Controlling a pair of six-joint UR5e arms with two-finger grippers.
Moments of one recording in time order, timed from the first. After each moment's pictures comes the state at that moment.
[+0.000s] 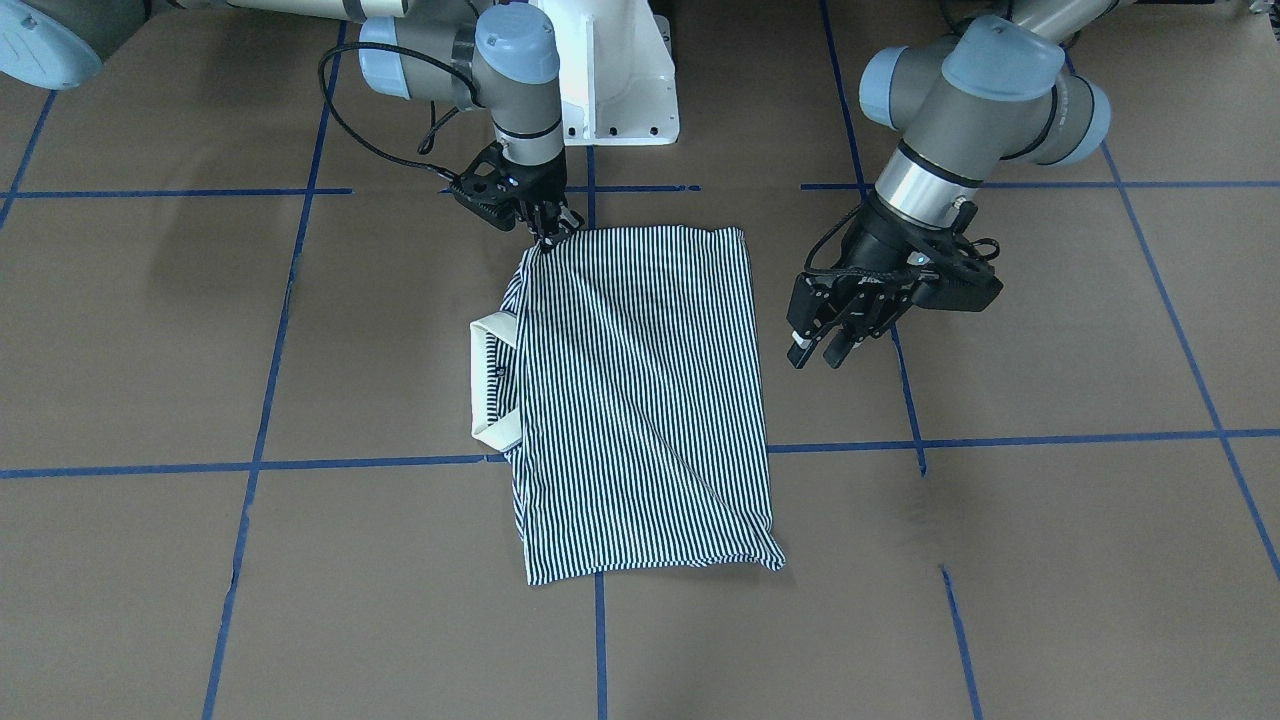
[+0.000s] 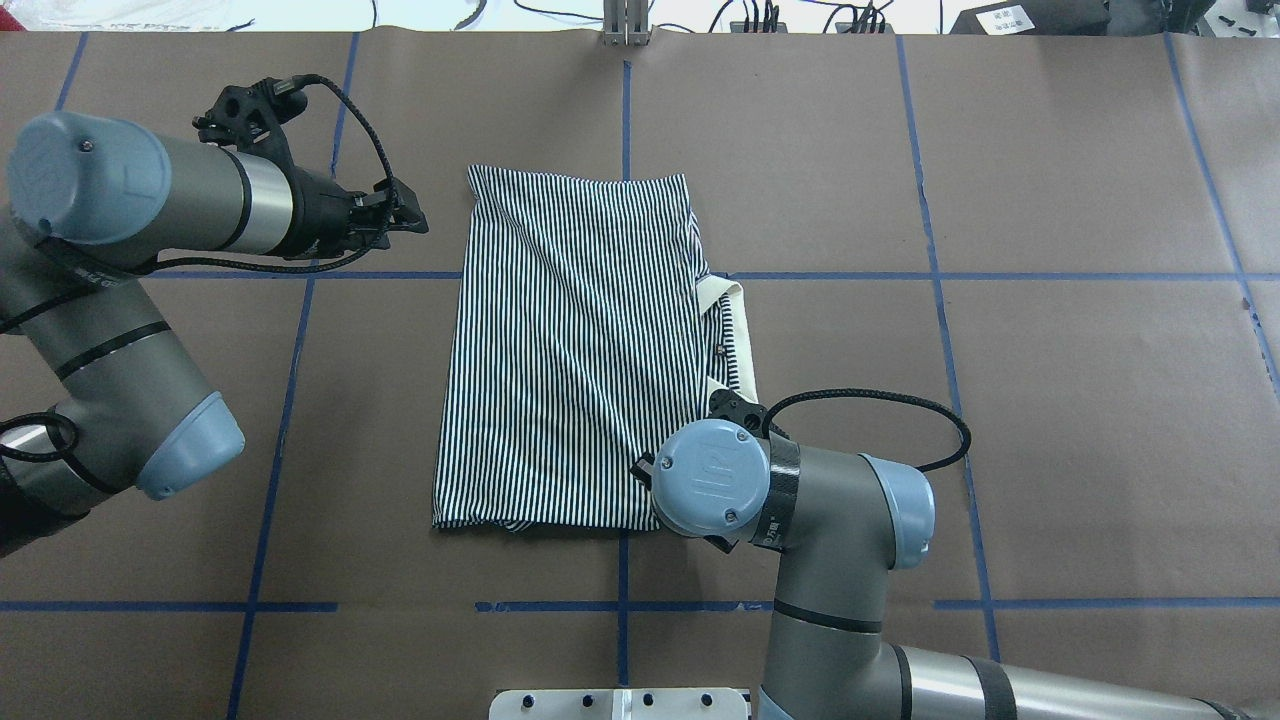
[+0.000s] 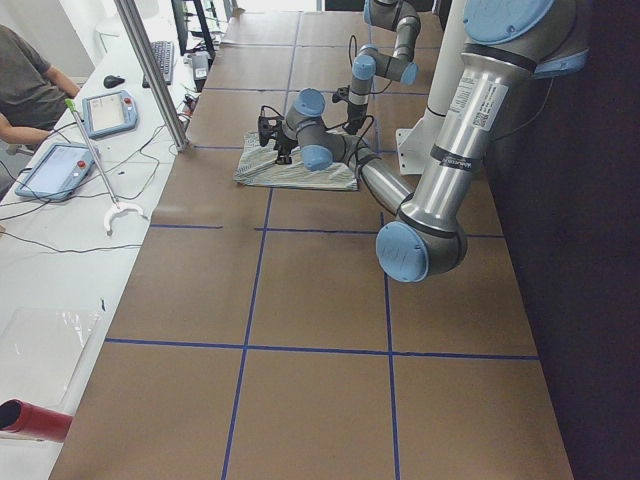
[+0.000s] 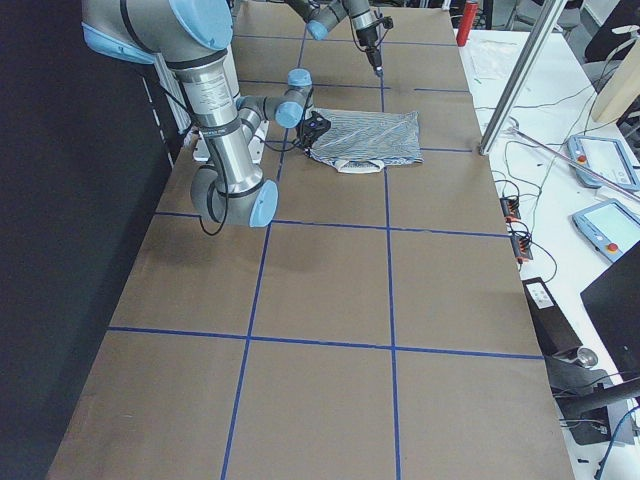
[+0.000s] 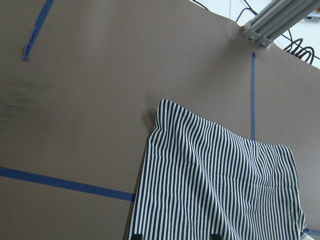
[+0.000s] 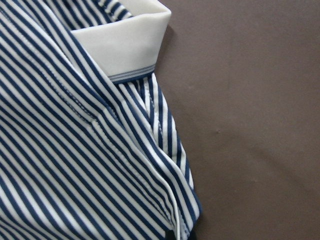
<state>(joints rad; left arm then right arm) -0.77 -1.96 -1.78 -2.14 -1.85 -1.44 0.28 -0.98 1.73 -1.55 1.68 2.08</state>
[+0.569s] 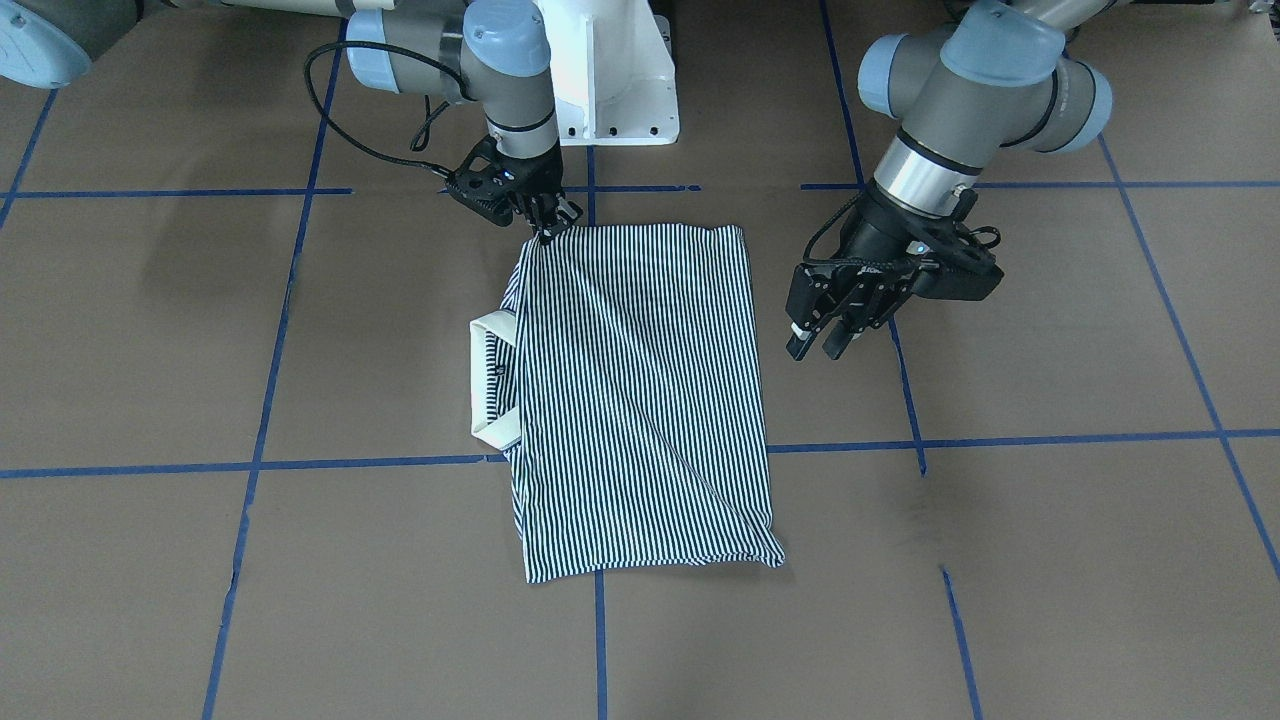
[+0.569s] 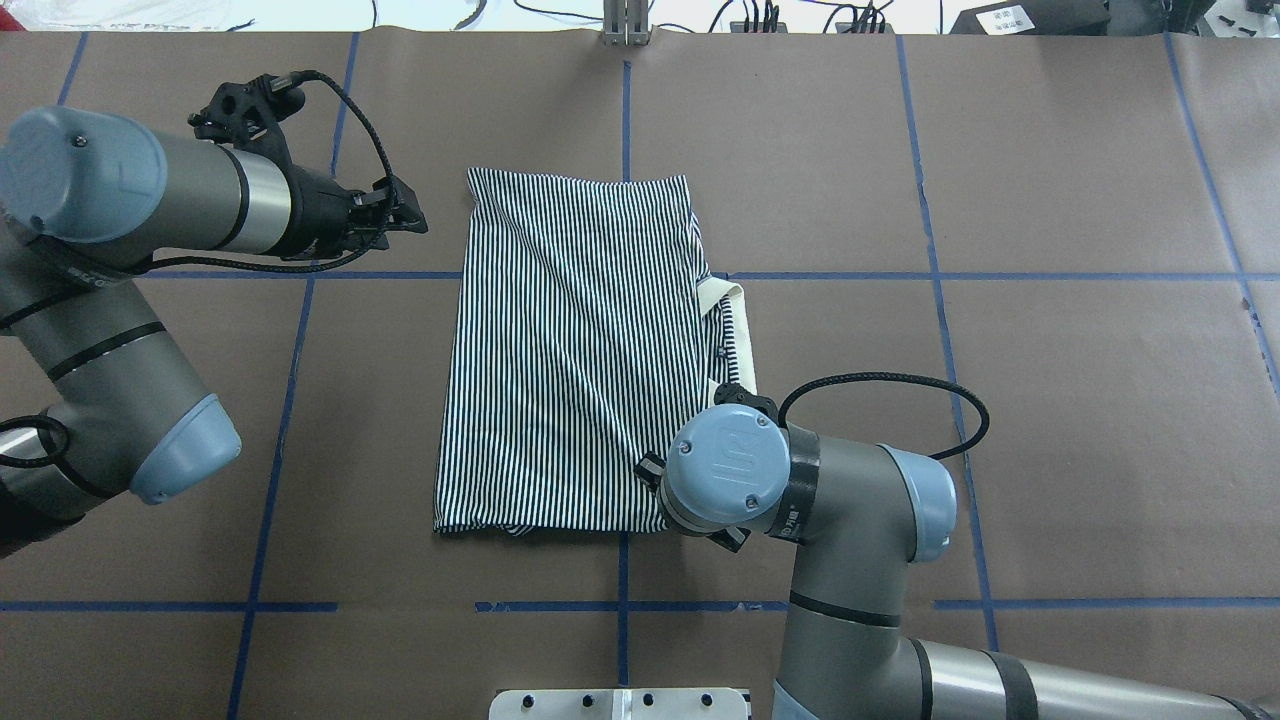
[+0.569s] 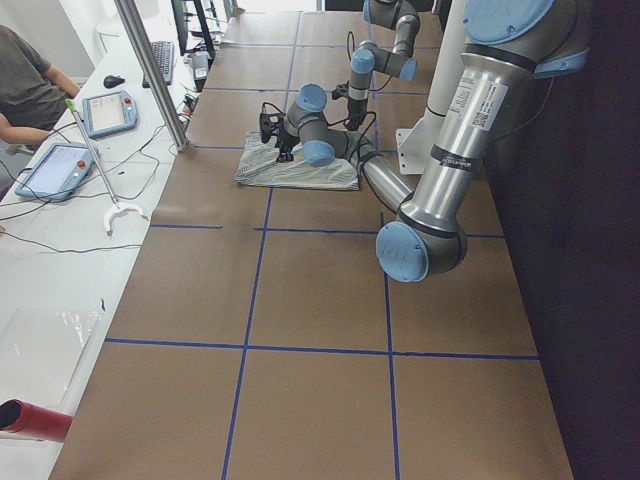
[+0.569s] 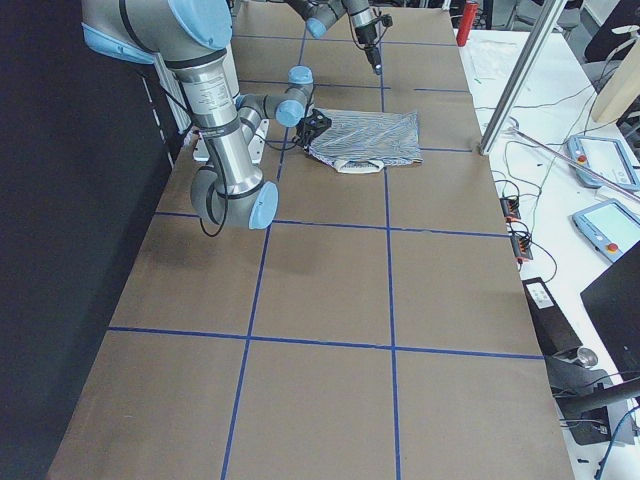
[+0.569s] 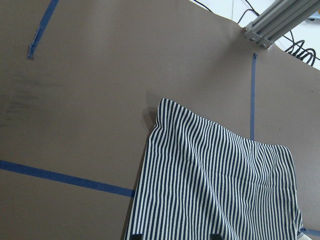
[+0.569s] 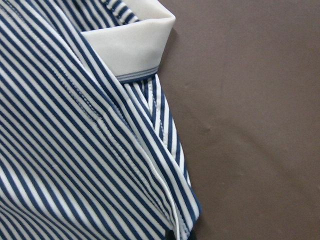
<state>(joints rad) -0.77 -1.96 -1.81 -2.11 -1.85 -1.45 0.30 -1.01 1.79 -1.55 1.74 2.05</state>
